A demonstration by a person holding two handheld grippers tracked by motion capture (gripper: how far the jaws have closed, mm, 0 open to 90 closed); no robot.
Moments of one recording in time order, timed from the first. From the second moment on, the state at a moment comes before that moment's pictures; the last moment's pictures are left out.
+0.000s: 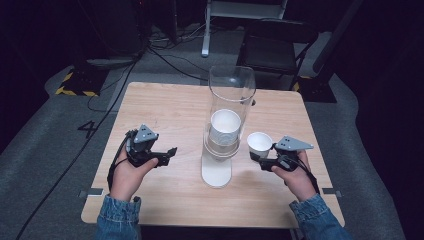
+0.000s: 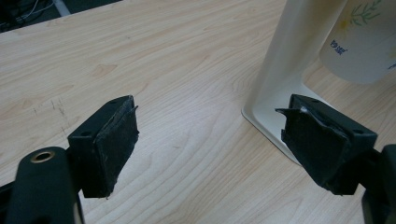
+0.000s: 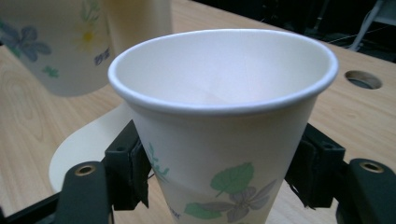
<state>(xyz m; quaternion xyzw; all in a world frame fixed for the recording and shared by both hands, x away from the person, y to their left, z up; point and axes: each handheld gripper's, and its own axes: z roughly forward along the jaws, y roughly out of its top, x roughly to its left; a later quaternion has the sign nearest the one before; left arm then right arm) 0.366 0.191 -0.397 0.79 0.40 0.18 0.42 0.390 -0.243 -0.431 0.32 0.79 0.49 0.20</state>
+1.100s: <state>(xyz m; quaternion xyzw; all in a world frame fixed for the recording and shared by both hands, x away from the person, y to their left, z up) 0.342 0.210 -0.404 0.78 0.43 0.19 0.41 0.453 -0.259 -0.462 0.39 0.76 0.49 0.18</state>
